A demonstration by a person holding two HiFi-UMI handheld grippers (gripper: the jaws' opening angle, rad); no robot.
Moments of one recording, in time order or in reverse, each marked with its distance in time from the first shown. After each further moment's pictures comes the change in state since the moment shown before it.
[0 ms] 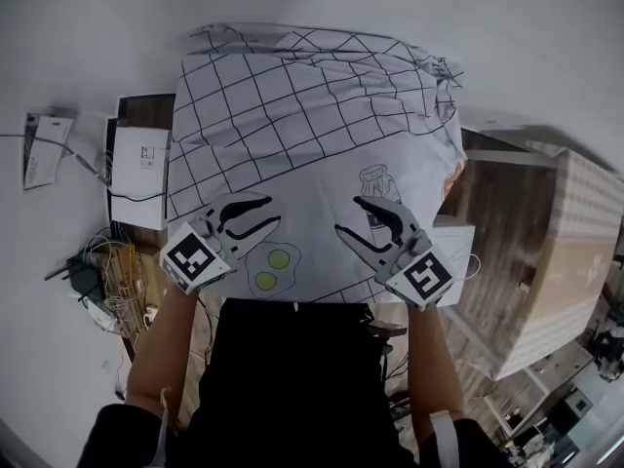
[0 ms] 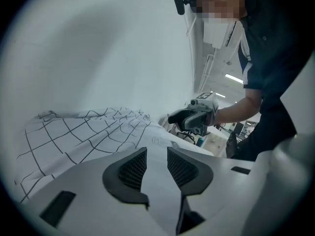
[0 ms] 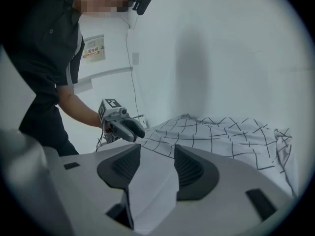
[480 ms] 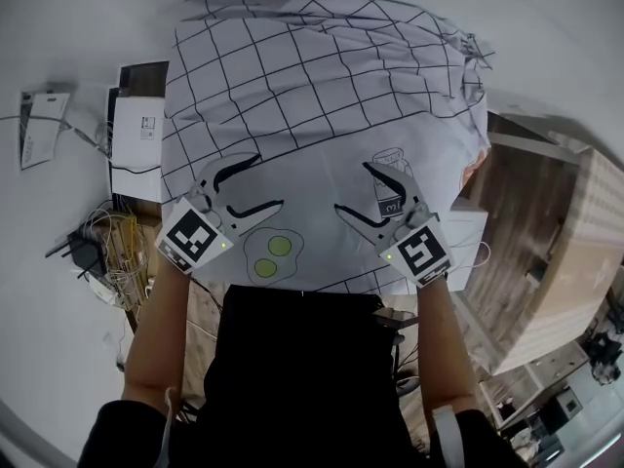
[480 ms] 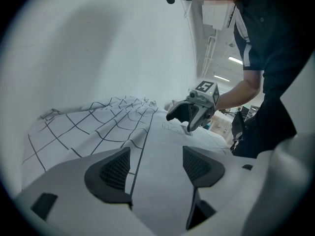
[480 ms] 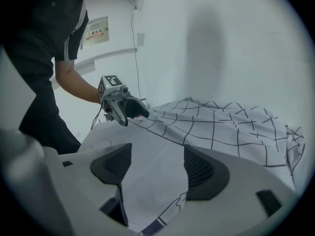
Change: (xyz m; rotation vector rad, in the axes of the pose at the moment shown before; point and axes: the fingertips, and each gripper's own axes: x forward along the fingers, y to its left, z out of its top) left arm 0.017 0.030 -0.030 0.092 0.166 0.051; right arm 0.034 -0.028 -0.063 -0.077 0.185 0.035
